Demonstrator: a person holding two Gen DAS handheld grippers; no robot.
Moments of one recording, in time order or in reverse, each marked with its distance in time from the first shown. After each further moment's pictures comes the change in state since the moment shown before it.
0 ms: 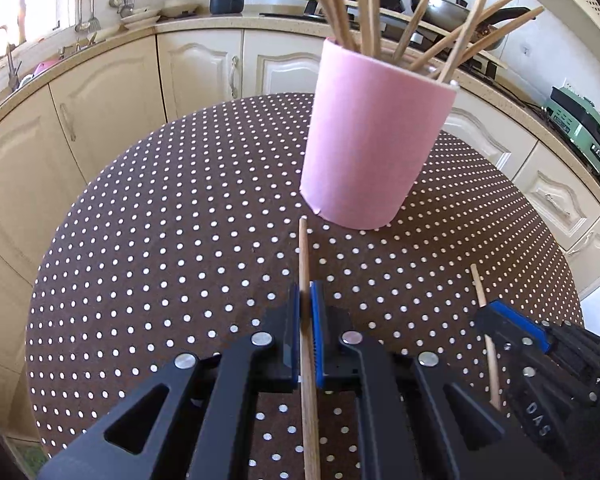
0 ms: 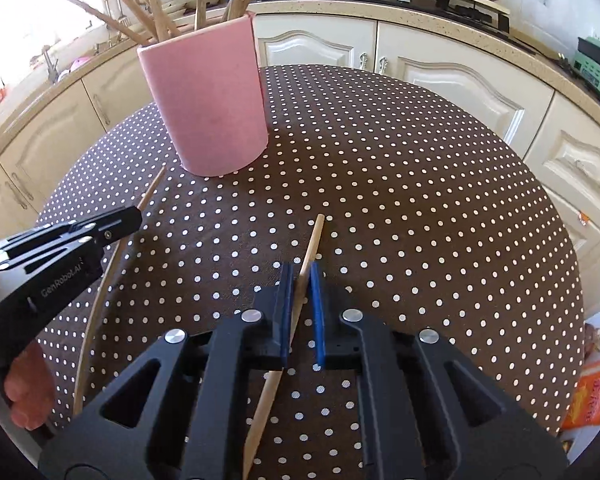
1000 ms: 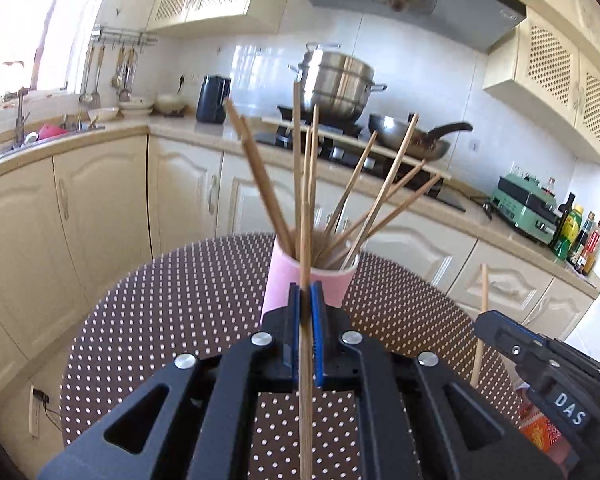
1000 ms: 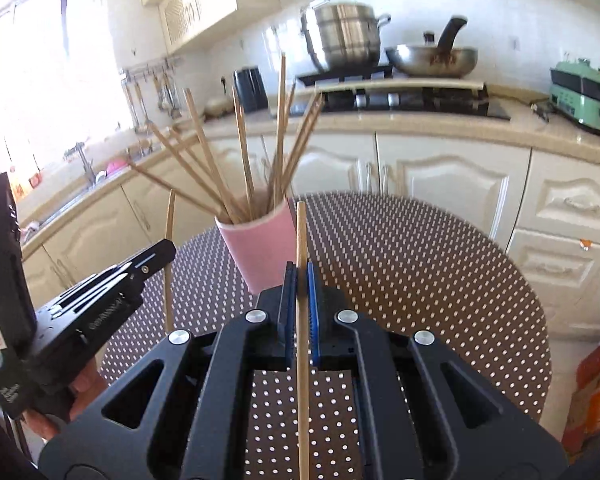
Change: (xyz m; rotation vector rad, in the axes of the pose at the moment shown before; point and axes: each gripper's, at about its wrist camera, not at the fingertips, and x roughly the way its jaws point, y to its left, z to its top) left arm -0.116 -0.010 0.018 -0.009 -0.425 -0.126; right arm -0.135 -0.016 0.027 0.085 -0.378 0.112
